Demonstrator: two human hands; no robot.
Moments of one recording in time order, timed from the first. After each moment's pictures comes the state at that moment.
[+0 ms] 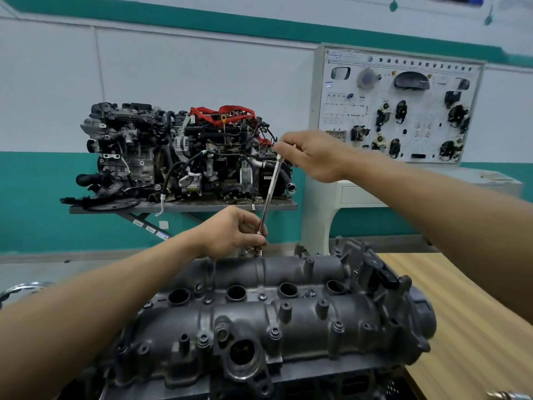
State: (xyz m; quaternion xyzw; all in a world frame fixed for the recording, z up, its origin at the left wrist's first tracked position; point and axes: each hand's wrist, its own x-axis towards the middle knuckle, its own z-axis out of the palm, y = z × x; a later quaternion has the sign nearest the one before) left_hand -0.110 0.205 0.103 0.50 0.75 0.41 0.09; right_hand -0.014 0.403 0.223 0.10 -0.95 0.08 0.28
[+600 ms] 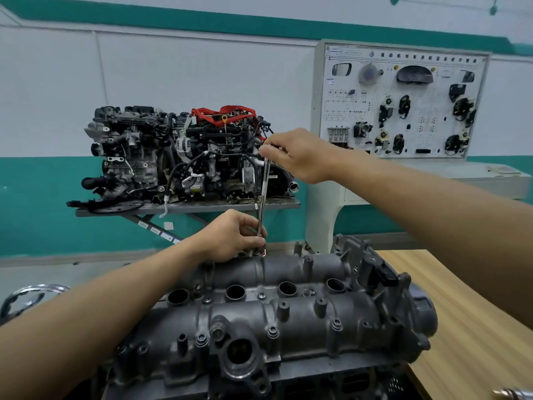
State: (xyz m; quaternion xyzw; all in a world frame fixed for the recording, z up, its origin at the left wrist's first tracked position) left_hand -0.110 0.212 0.092 0.48 0.77 0.42 0.07; right_hand -0.017 0.383 0.221 0.12 -0.95 0.06 0.28
